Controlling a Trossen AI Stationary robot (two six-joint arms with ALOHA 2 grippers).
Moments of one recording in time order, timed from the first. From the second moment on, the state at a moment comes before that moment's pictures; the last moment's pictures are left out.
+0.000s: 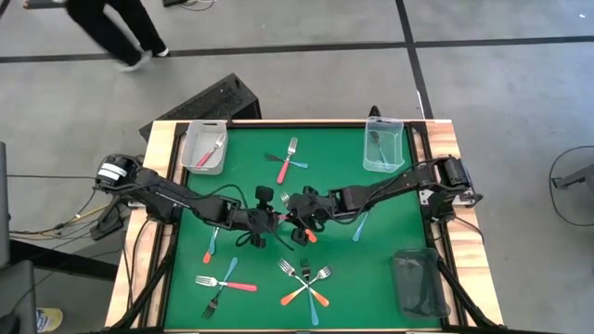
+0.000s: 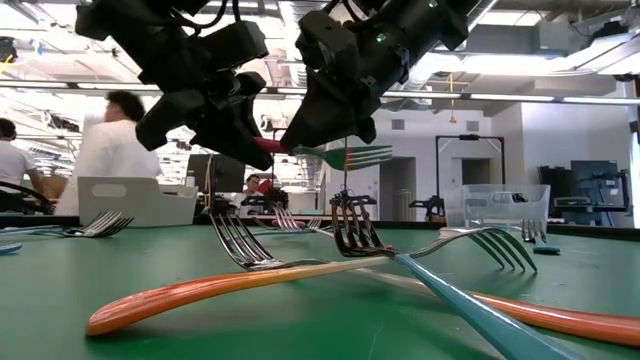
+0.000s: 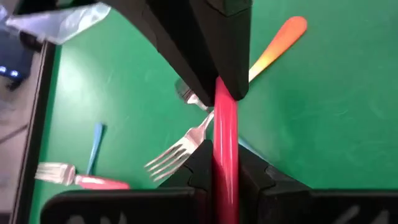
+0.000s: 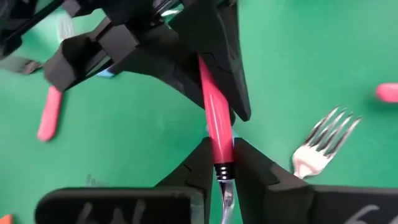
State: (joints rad) left arm -0.22 1.53 0.81 -0.14 -0.46 0.24; right arm 0.13 1.85 1.24 -0.11 0.13 0.39
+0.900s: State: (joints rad) left arm 0.35 0.80 0.54 -0.67 -0.82 -0.44; right arm 0.25 1.73 1.23 -0.29 0.55 0.49
